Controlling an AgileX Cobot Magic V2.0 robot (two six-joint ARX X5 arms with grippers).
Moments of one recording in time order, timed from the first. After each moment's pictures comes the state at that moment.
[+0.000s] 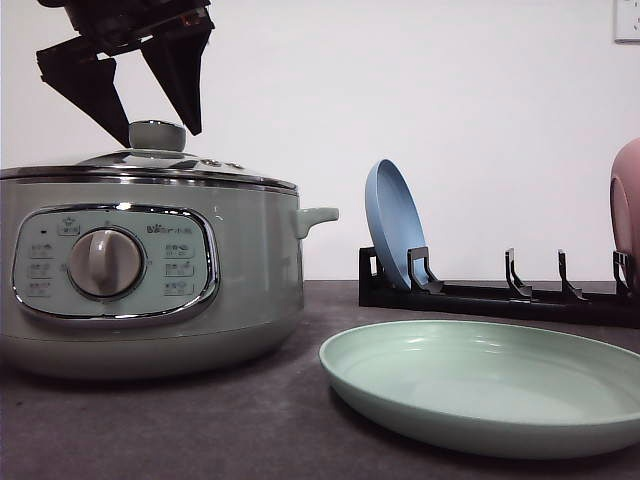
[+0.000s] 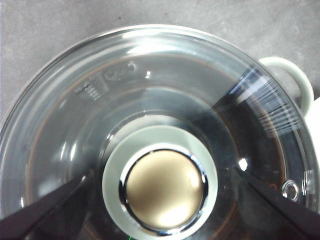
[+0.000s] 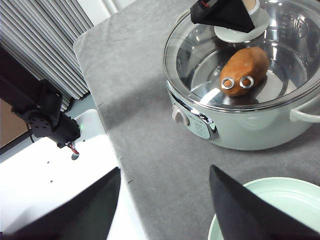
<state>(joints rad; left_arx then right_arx) -0.39 1.57 1.54 -0.96 0.07 0.06 0.68 1.07 1.17 -0.75 -0.54 0.03</state>
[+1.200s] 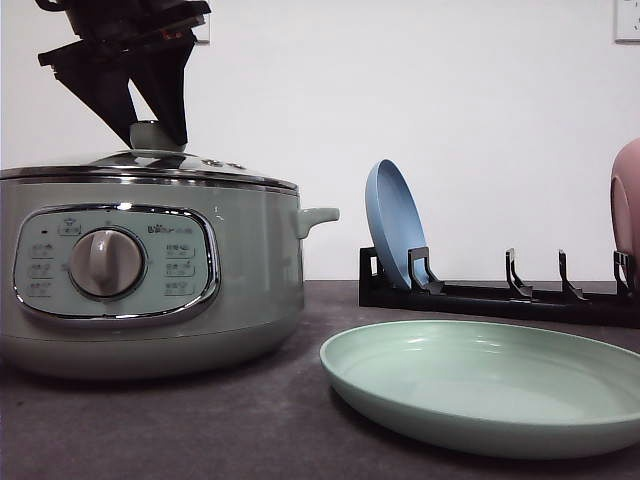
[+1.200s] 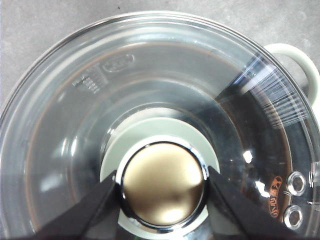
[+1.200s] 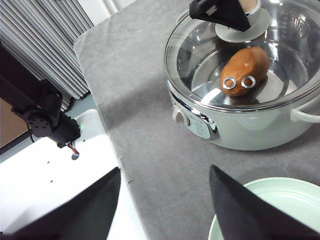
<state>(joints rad) -0.40 1.59 1.54 -0.98 0.06 0.07 0.68 1.07 1.17 -0.75 -0.54 0.03</state>
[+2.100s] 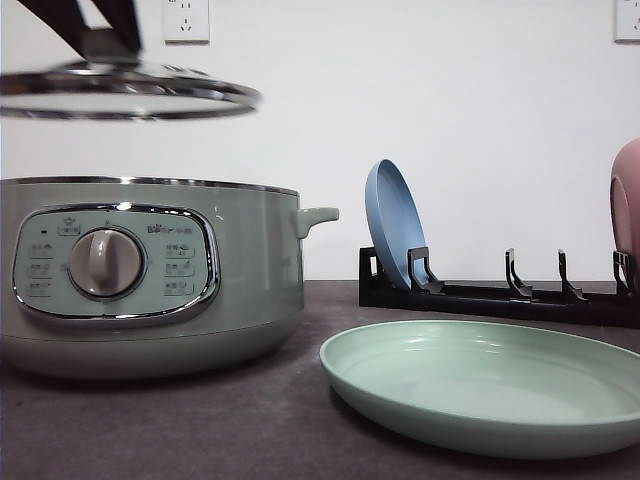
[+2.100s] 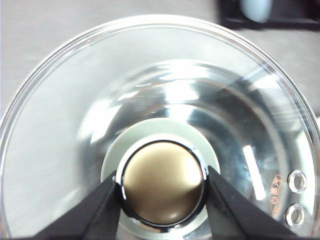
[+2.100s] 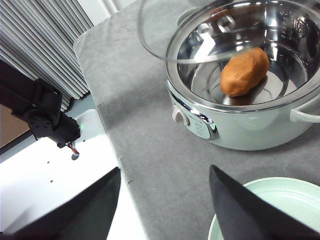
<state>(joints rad) -0.34 1.35 1.54 -1.00 -0.01 0.06 0.68 1.07 1.17 -0.75 -0.54 0.03</state>
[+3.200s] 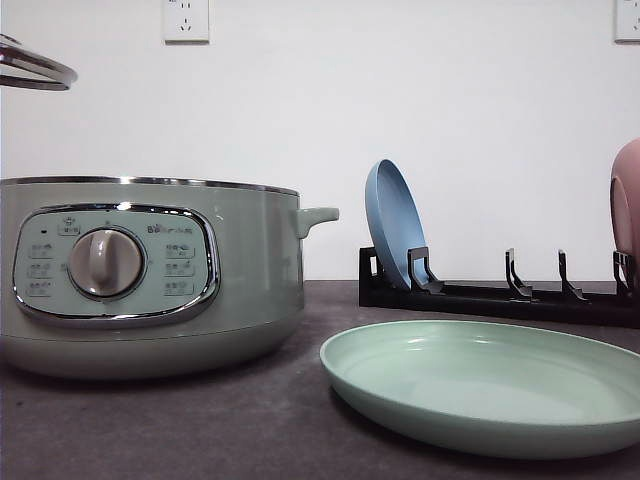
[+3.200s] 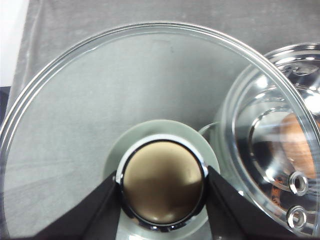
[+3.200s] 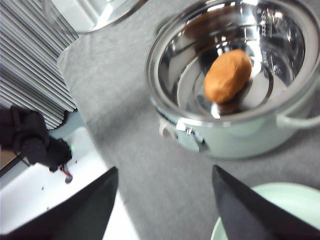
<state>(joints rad) -0.03 1.19 1.54 -1.17 -0.12 0.06 0.68 1.21 1.28 -0.73 -0.49 0.14</state>
